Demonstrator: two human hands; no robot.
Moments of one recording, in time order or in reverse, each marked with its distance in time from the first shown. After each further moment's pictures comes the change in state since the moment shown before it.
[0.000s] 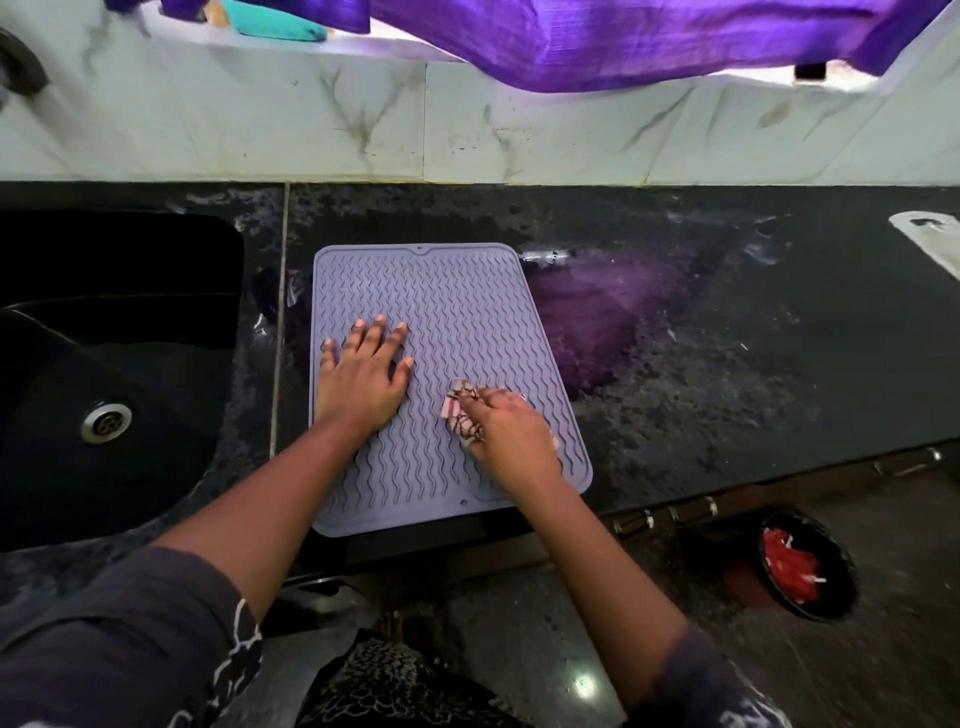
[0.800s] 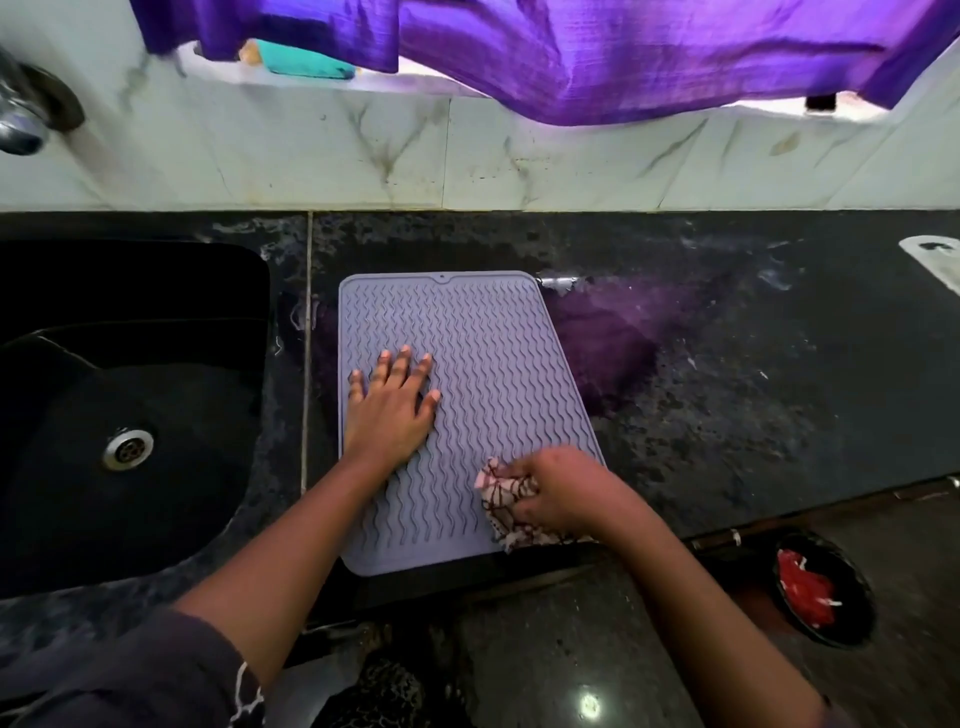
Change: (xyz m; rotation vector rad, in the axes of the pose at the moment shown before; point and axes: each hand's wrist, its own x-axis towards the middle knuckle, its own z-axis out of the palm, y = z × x) left_hand 0.002 -0.004 -0.004 -0.083 -0.039 0.029; right_hand -0.007 -0.005 -0.051 0.055 -0.498 0.049
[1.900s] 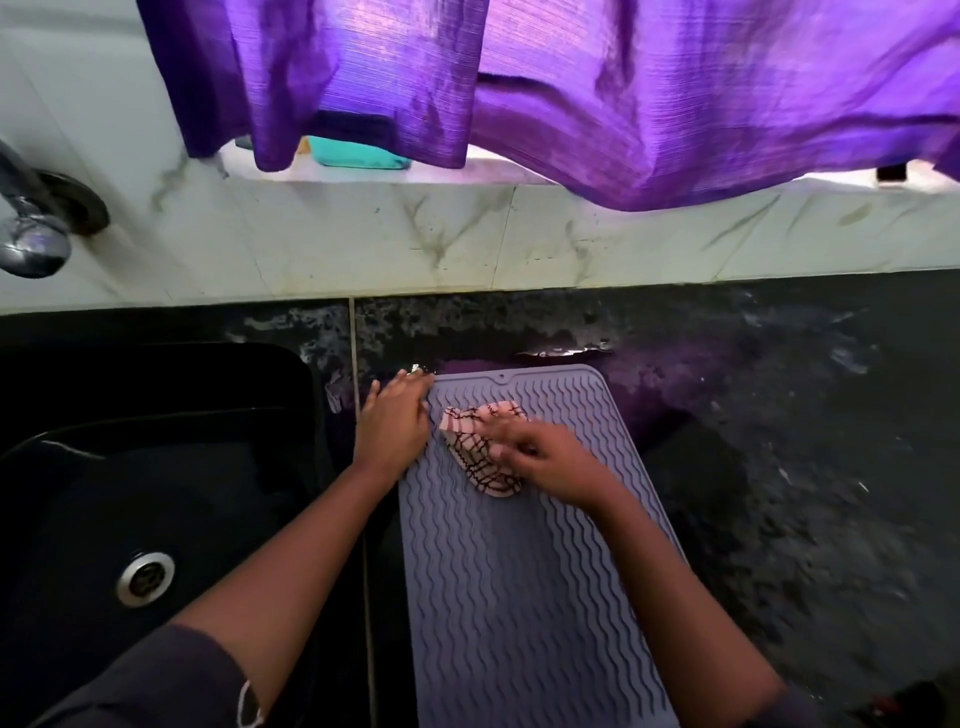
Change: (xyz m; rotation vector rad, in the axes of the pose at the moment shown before) left_hand 0.149 -0.089 -0.040 -0.239 0.144 0.035; right_hand 0.188 -0.037 -0.071 0.372 0.252 -0.247
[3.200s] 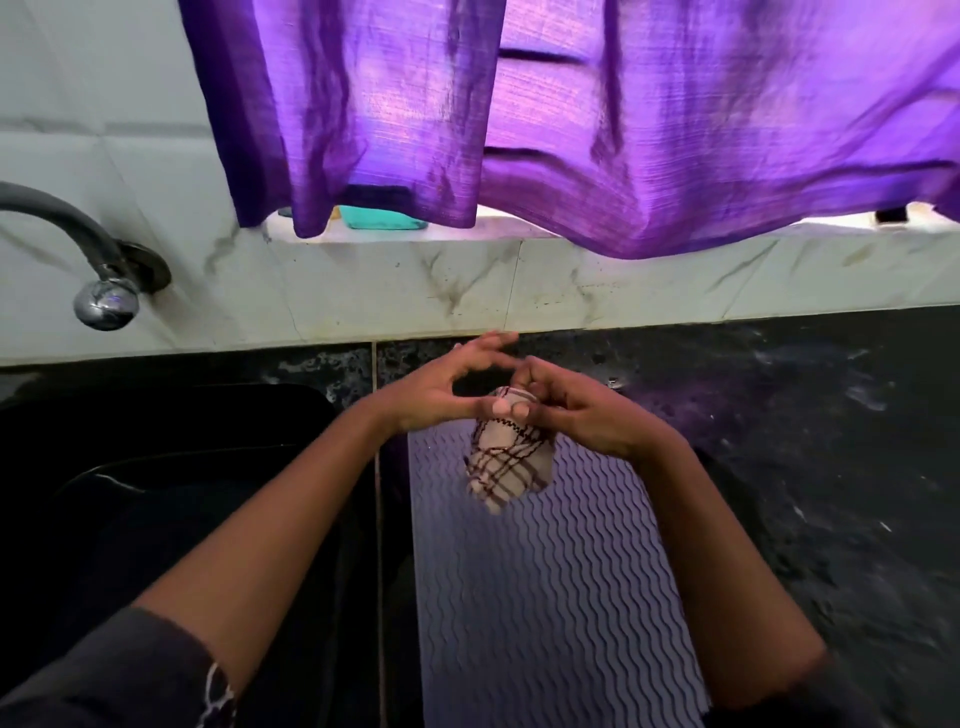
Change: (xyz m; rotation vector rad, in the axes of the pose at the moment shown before) left_hand 0.034 0.072 -0.114 -0.479 -0.548 0.430; right_hand -0.006 -0.067 -0.093 0.248 -0.102 -0.213
